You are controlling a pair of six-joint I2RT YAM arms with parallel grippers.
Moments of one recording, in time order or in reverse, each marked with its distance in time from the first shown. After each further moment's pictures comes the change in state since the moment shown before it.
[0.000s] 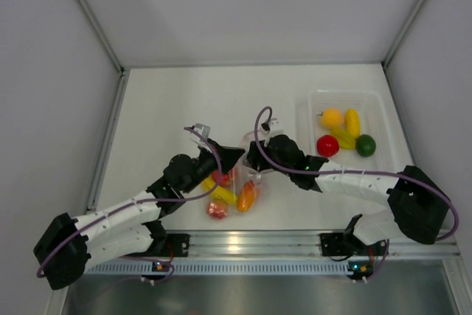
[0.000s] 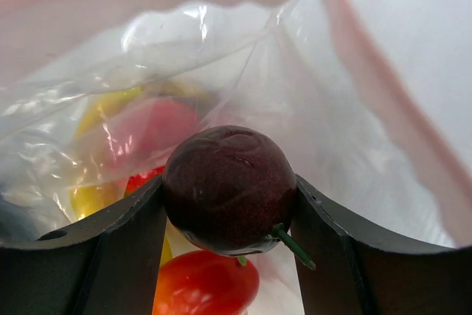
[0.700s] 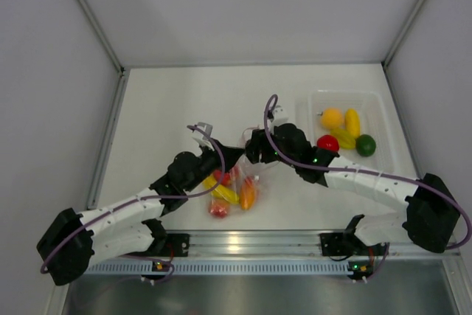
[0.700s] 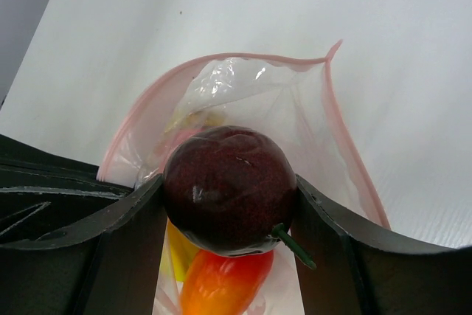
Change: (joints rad) left arm 0.012 0.046 0.001 -0.029 -0.034 -0.012; right arm -0.024 -0.094 0.106 -0.116 -0.010 -0.050
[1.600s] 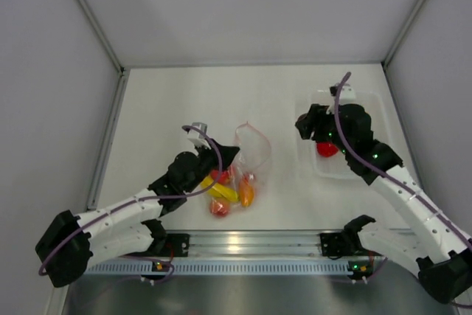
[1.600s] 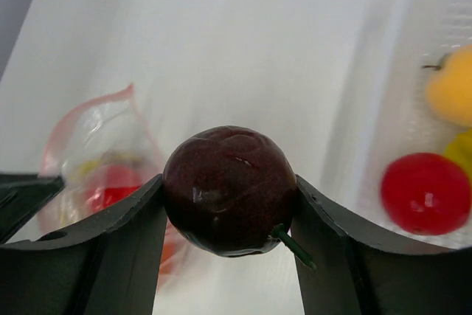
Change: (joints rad) left arm 0.000 -0.024 -0.008 -0.045 -0.123 -0.059; right arm -0.307 -0.342 0.091 -0.376 -0.001 -0.114
